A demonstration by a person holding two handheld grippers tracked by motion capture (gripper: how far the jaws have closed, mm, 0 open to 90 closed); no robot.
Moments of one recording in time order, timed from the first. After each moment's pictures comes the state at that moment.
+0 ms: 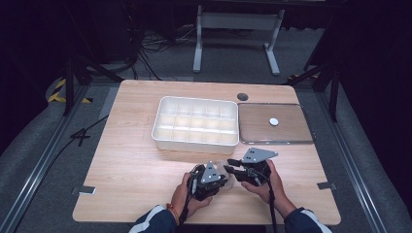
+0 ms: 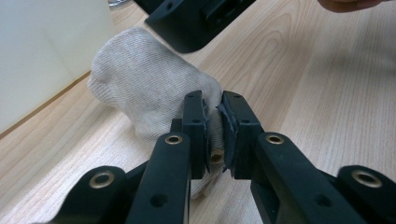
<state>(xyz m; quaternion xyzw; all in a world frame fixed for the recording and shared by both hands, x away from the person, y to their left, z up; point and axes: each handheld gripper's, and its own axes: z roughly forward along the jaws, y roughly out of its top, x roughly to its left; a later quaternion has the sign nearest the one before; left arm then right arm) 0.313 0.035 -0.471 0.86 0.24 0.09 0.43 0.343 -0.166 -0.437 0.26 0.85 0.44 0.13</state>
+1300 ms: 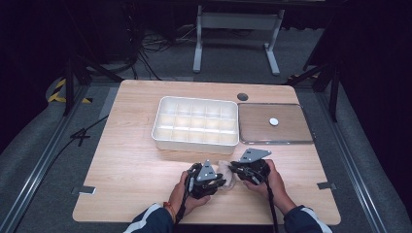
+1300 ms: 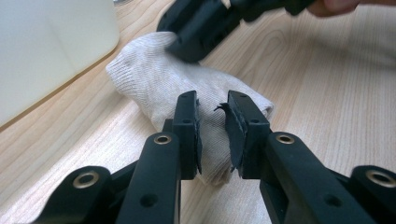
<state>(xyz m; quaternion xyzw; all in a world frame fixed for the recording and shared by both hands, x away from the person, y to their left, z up) 0.320 0.042 -0.476 0.87 0.23 0.08 0.44 0.354 -0.171 -0.454 0.27 0.88 0.37 0.15</state>
